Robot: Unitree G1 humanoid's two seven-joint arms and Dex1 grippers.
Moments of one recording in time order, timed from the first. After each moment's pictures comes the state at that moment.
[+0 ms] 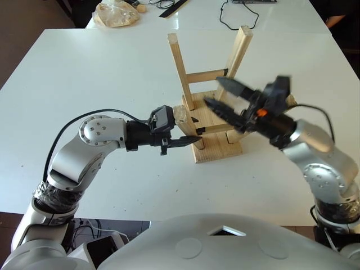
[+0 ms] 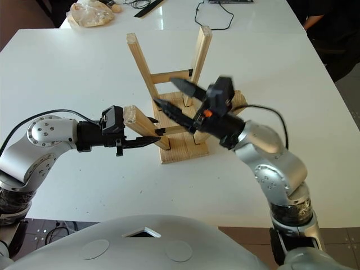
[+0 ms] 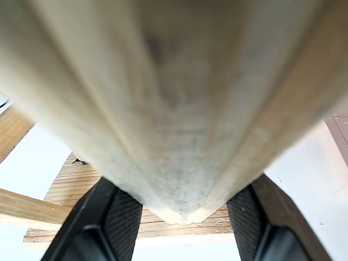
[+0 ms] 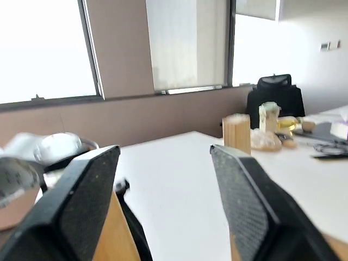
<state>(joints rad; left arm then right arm) -0.15 0.73 -0.21 -0.55 -0.53 0.51 -0.91 -0.13 -0.50 0.03 -0.69 0.99 0.47 0.43</state>
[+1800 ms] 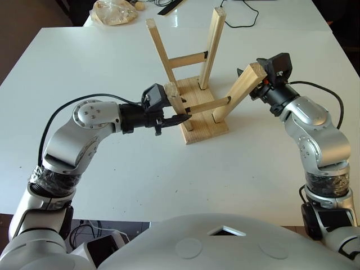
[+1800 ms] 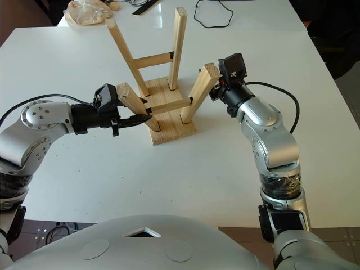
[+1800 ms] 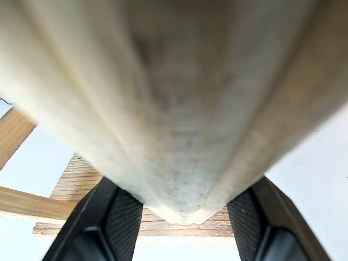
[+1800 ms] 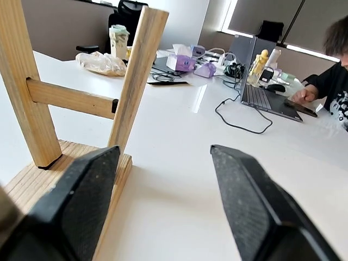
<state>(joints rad) -0.29 0.75 -0.21 -0.42 -0.52 0.57 -0.82 -0.25 -0.43 0.07 -0.45 0.28 0.72 0.23</state>
